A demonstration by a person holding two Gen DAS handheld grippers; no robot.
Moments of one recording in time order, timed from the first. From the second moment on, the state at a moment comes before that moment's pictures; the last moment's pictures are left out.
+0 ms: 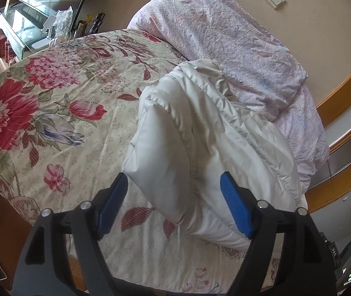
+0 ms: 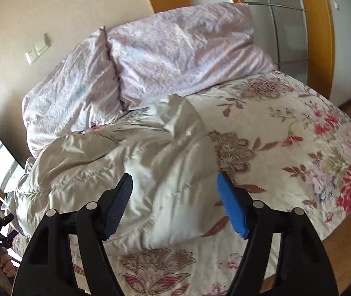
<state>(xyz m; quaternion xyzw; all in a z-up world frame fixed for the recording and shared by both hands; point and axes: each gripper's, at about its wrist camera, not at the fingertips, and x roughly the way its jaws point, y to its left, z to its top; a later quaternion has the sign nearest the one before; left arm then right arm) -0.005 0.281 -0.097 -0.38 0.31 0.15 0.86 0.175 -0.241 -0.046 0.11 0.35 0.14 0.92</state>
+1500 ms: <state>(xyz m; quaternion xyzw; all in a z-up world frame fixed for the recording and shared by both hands) 0.038 0.305 -0.127 -0.49 0.27 0.12 0.82 0.212 -0.038 -0.115 -0.05 0.40 0.20 0.89</state>
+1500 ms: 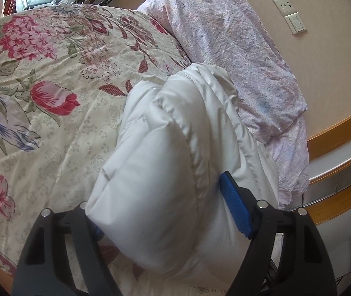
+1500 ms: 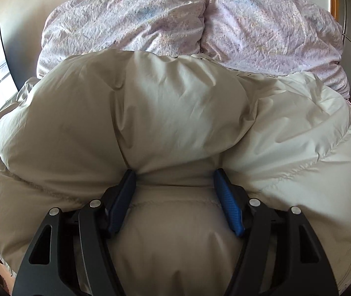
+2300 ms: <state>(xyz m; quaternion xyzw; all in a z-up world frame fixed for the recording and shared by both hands) 0.054 0.240 -0.013 -0.35 0.21 0.04 0.91 0.211 -0.037 -0.118 -0.04 0.39 0.20 0.90</state>
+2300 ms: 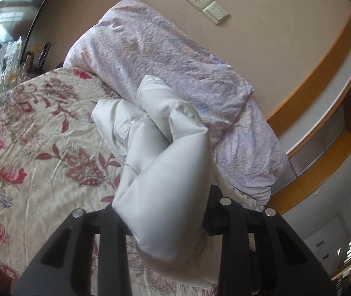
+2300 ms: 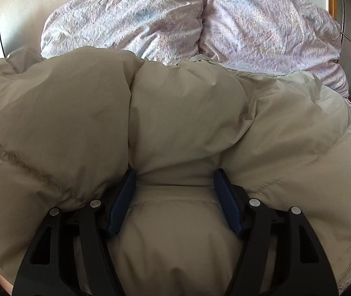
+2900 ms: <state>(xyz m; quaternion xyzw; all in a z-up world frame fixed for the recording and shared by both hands) 0.096 0.102 0.050 -0.23 0.20 -0.10 0.95 0.209 -0.040 -0.121 -0.03 0.40 0.21 0.89</state>
